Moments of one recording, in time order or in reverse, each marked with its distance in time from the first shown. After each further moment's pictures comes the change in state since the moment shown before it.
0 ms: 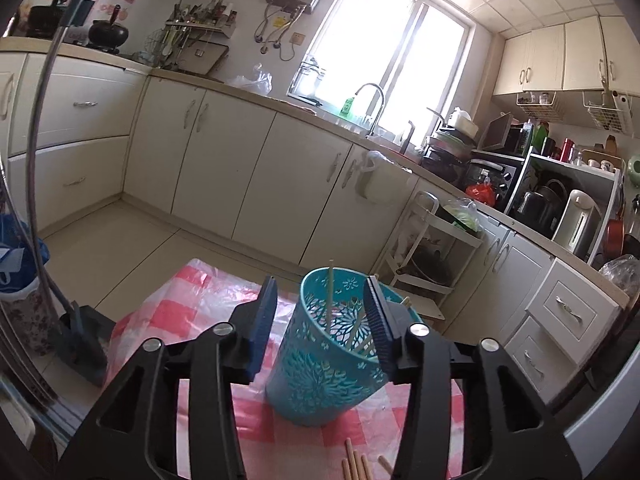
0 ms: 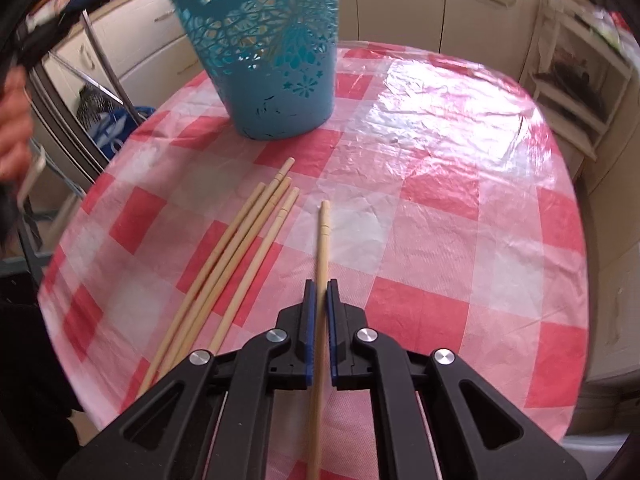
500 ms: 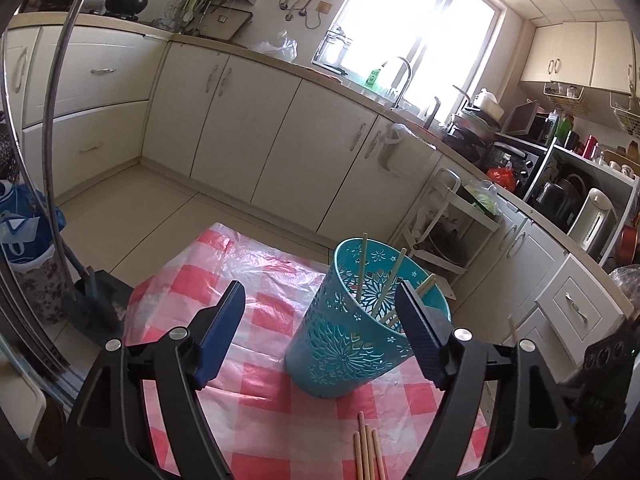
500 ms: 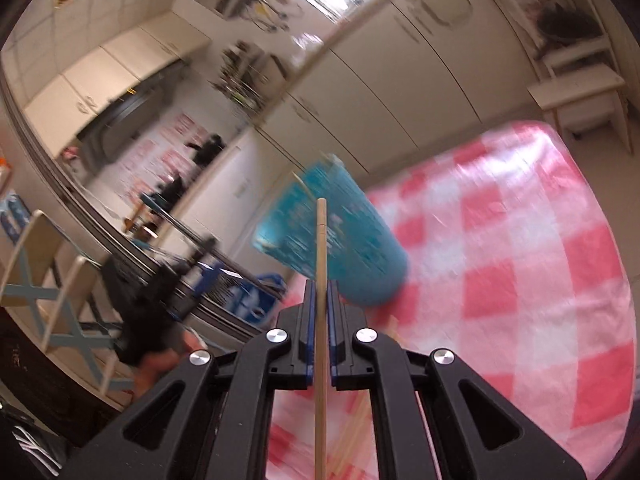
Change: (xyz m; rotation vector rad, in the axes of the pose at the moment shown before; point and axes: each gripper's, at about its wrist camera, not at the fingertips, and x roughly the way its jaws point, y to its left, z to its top) left arm 0.006 0.022 0.007 -0.057 0.120 0.050; right arm -0.109 -0.037 0.056 0.293 -0.482 0.517
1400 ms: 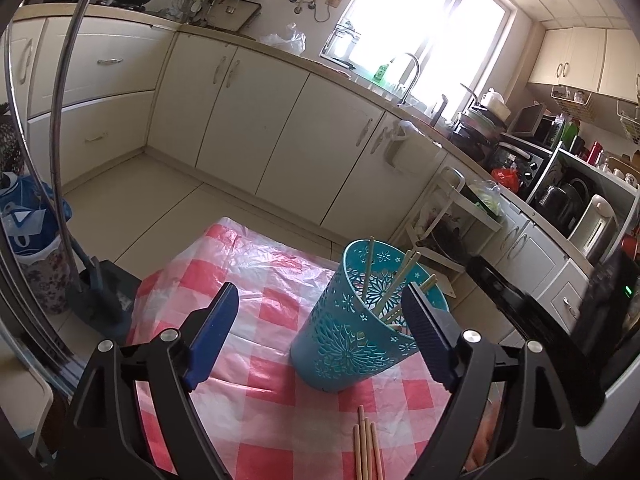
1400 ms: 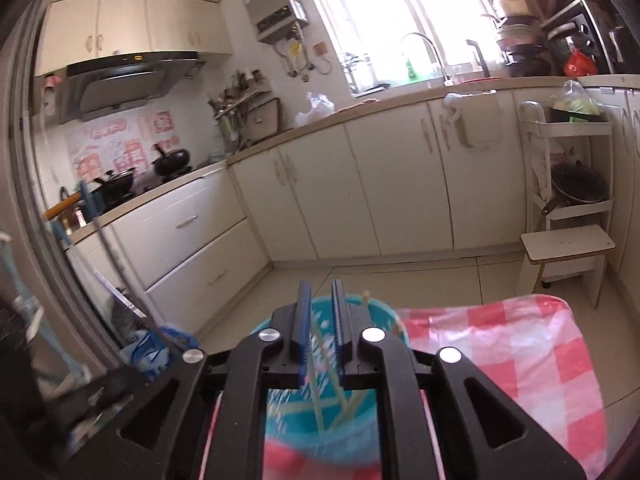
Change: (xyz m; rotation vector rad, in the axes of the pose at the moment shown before) left arm -0.008 0.005 0.010 -0.027 0.031 0.012; right arm 0.078 0.071 0.017 -0.390 -0.182 -0.309
